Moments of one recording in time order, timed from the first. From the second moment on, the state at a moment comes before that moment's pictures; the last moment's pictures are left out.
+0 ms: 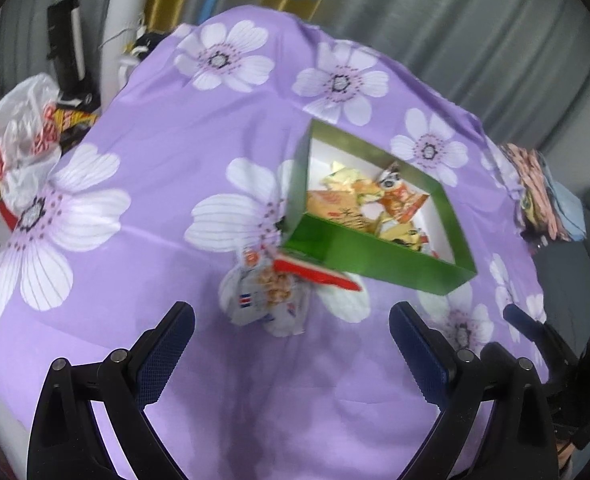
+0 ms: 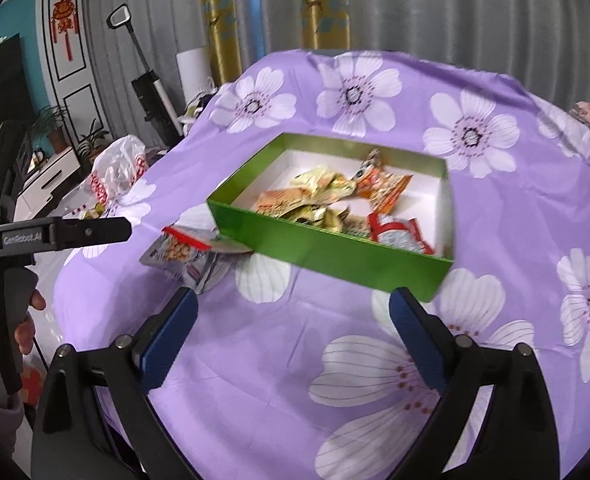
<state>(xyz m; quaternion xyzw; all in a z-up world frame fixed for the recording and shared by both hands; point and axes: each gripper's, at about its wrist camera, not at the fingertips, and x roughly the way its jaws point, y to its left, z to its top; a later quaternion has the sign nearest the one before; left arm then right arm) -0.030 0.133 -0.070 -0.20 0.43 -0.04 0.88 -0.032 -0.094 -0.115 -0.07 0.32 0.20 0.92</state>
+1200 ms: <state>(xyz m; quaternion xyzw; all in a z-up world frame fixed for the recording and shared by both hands) 0.017 0.138 -0.120 -0.14 0.44 -0.03 0.89 0.057 0.030 -0.210 -0.03 0.42 0.37 0.83</state>
